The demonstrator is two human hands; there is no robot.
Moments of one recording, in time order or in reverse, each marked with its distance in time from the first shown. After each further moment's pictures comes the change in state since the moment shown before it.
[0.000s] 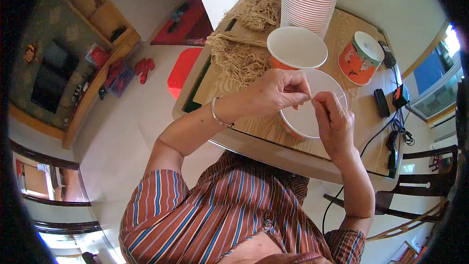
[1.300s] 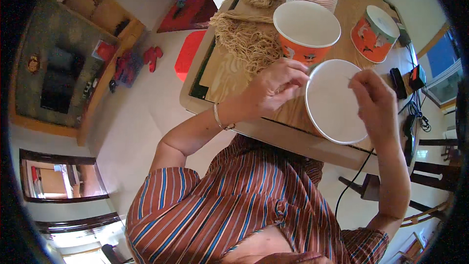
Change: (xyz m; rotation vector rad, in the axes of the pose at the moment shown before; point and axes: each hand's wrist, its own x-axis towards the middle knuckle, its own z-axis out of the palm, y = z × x) left_hand -0.001 -0.095 0.008 0.524 0.158 0.395; right_hand 0.006 0.063 -0.025 0.293 -0.123 0.440
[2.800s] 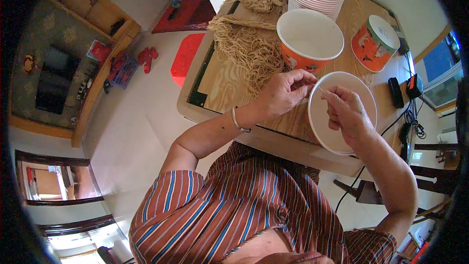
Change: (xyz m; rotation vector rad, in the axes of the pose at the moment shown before) left_hand 0.029 -0.050 -0.026 -0.408 0.074 -0.484; right_hand 0.073 0.009 0.071 0.491 -0.248 0.468
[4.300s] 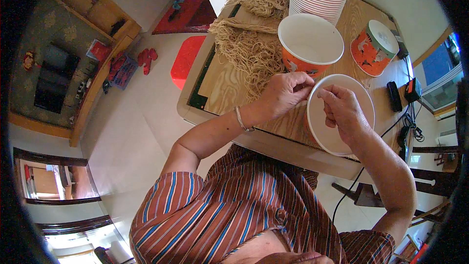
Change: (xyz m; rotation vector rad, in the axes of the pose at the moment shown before) left_hand 0.003 0.001 -0.008 0.214 0.120 0.167; right_hand 0.007 -0.015 0.021 -0.067 0.054 0.026
